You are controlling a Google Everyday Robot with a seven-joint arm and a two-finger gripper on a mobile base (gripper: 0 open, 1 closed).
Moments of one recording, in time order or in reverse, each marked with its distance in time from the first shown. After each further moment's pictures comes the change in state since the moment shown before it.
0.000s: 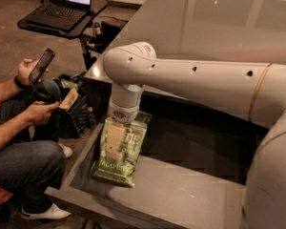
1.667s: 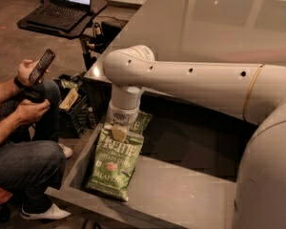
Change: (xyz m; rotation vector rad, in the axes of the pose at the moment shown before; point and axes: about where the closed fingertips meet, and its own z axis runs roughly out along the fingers) arm 0.003 -0.001 0.013 -0.024 0.026 0.007
